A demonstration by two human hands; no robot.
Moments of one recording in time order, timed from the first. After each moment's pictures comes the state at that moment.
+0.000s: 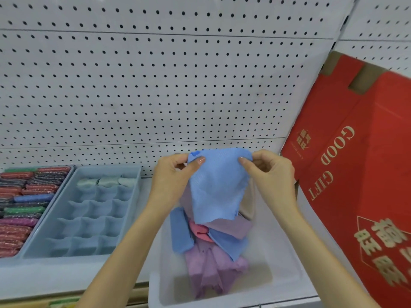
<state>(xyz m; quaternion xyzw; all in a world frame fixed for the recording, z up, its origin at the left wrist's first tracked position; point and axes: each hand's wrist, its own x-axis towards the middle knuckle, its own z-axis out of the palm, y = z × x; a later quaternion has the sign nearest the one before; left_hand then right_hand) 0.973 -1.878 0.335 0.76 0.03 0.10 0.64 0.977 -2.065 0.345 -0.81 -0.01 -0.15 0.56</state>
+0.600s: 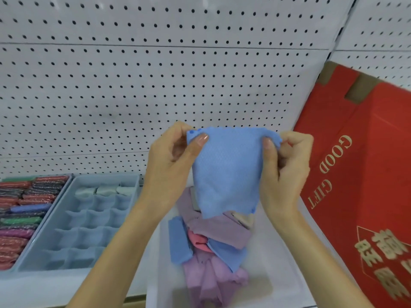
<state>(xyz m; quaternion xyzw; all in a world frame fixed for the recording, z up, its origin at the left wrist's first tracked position) 0.966 -1.889 0.392 0.72 -0.11 0.22 0.65 0.973 -2.050 0.378 -0.74 -0.08 -0.39 0.54</state>
